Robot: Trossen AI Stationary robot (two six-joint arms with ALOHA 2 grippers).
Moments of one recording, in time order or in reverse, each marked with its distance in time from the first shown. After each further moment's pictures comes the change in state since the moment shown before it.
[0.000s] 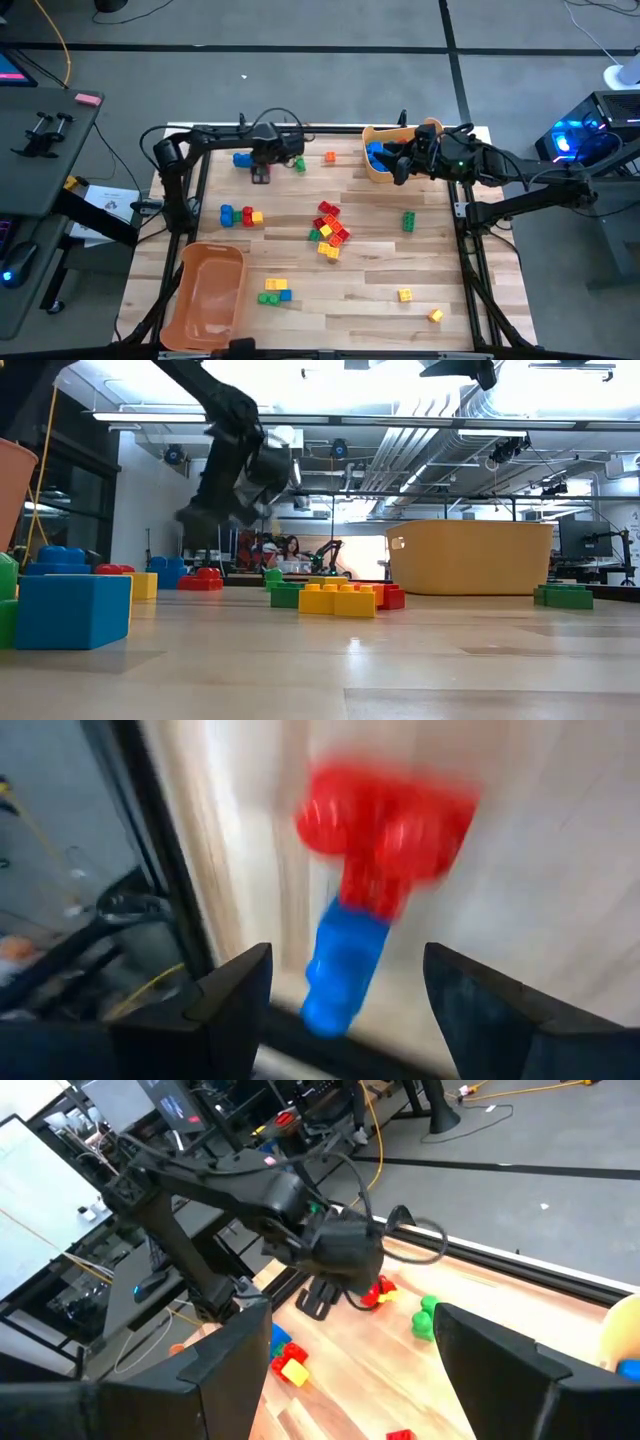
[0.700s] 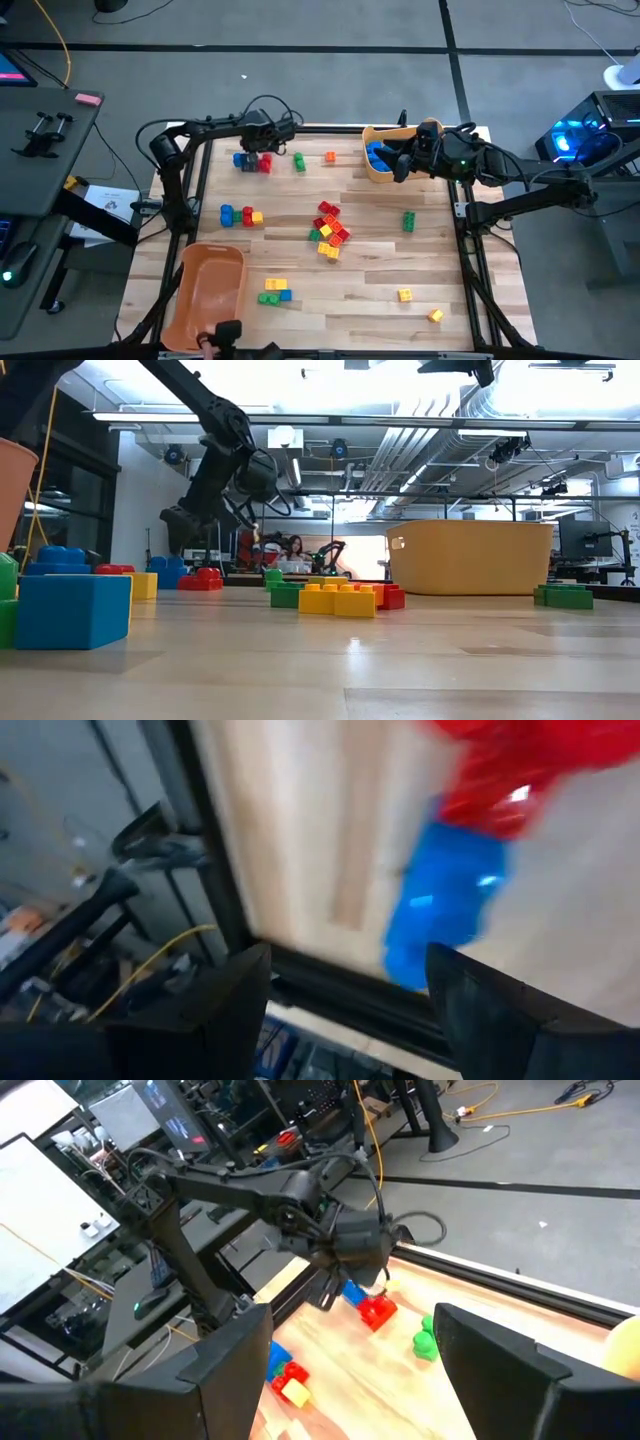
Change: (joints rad) left arm 0.142 -0.003 0.017 -0.031 -0.074 0.107; right arm 0.000 0.000 0.000 0.044 0.028 -0.023
